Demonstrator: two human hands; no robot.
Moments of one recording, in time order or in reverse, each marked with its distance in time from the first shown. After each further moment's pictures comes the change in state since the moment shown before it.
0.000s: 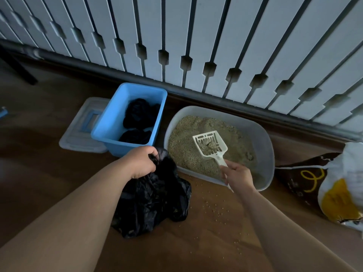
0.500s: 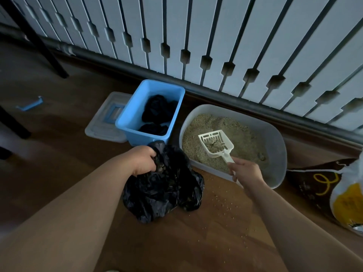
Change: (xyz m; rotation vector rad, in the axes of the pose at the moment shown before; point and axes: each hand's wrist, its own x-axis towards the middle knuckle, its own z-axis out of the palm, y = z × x) left_hand -0.041 -0.023 -0.017 0.156 -0.068 -0.089; right_hand -0.030 -0.021 0.003 -0.053 -0.067 -0.022
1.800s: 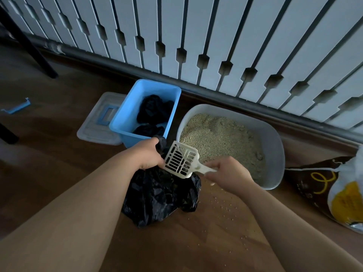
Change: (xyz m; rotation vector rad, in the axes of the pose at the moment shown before) left_hand 0.017 0.019 -0.004 -0.137 0.061 0.047; right_hand -0.049 -0.051 0.023 -0.825 -0.248 -0.284
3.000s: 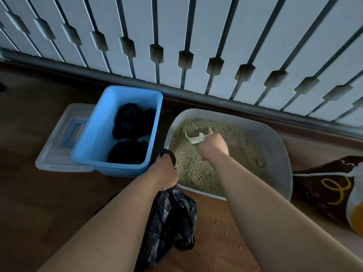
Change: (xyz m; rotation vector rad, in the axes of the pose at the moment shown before) left_hand 0.118 0.036 0.056 0.141 -0.091 0.038; right_hand 0.172 -0.007 0.002 0.306 0.230 0.402
